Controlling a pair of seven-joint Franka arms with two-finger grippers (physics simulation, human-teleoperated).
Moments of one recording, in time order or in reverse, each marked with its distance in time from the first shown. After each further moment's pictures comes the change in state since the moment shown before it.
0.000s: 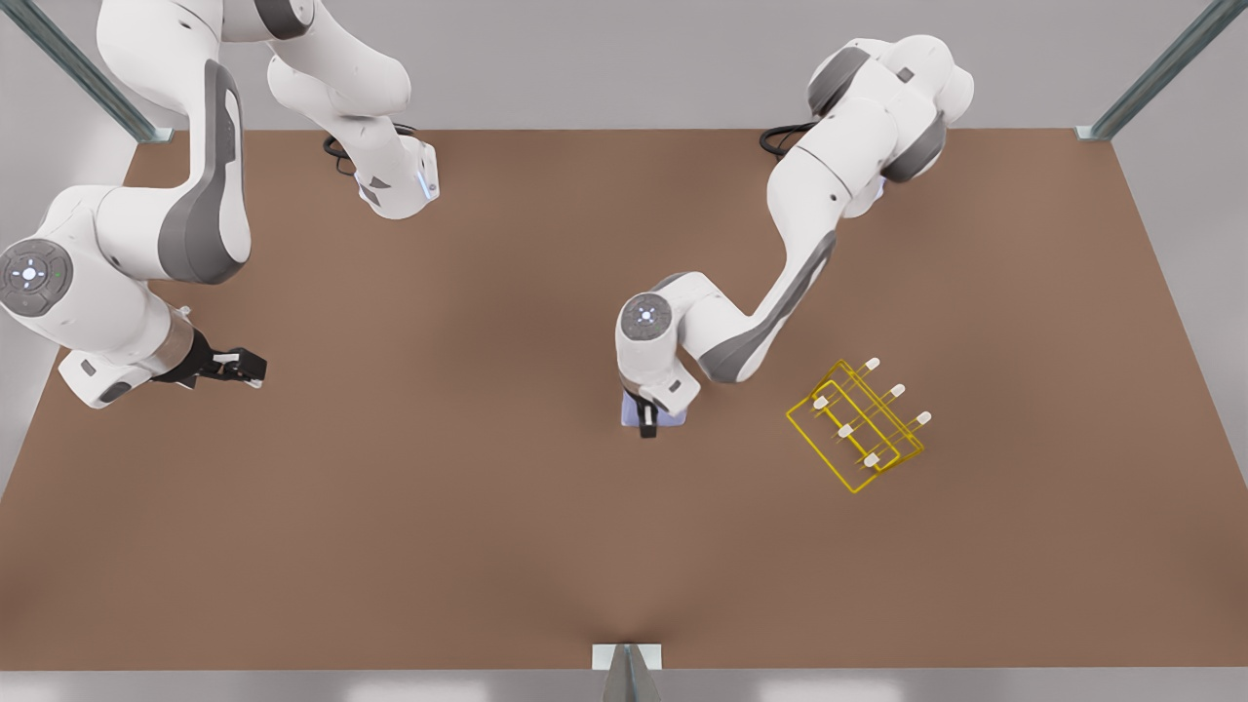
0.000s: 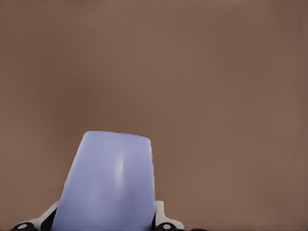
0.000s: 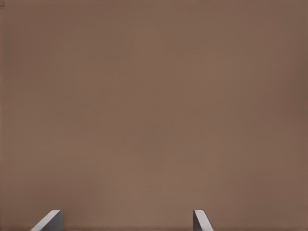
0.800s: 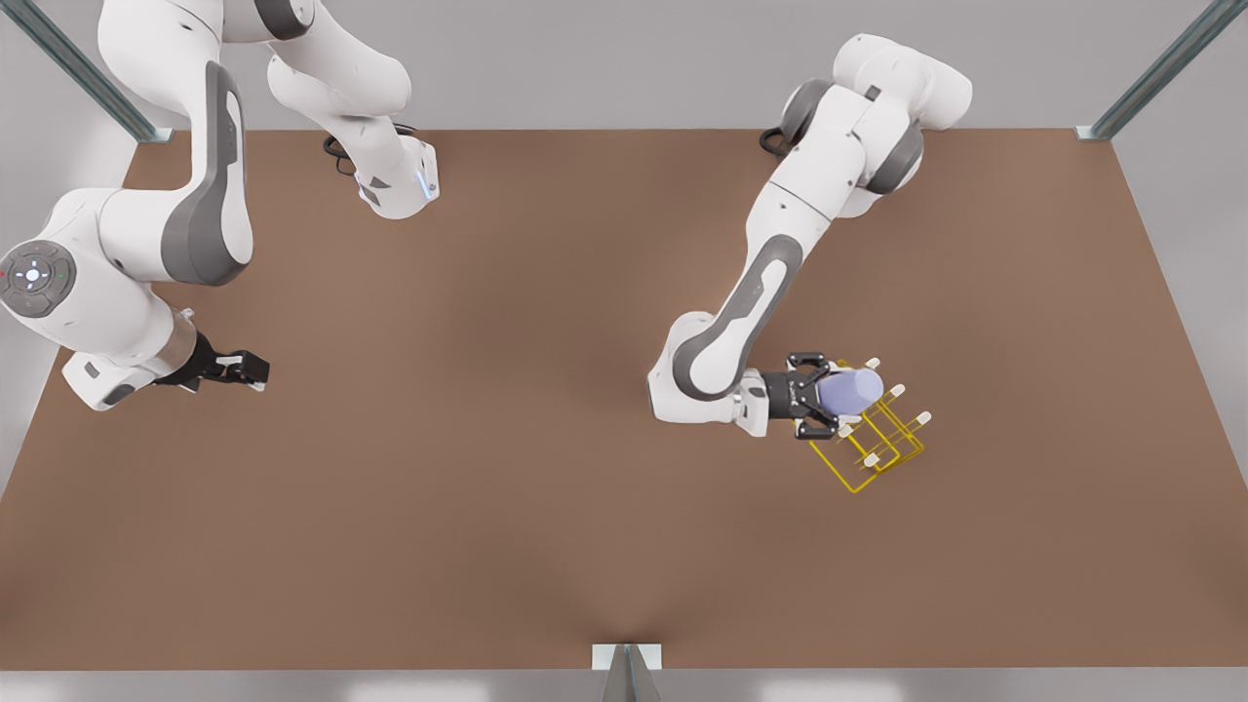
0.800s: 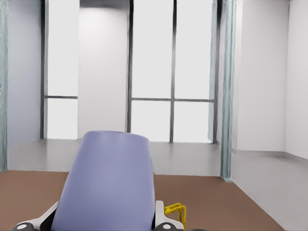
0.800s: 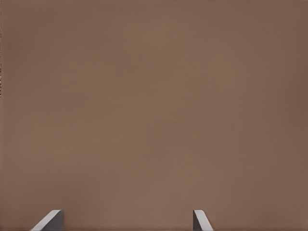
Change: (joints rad) left arm -0.134 0.119 0.285 0.040 0.762 -1.033 0.175; right arm -0.003 0.004 0.008 -0.003 0.008 0.019 -0.002
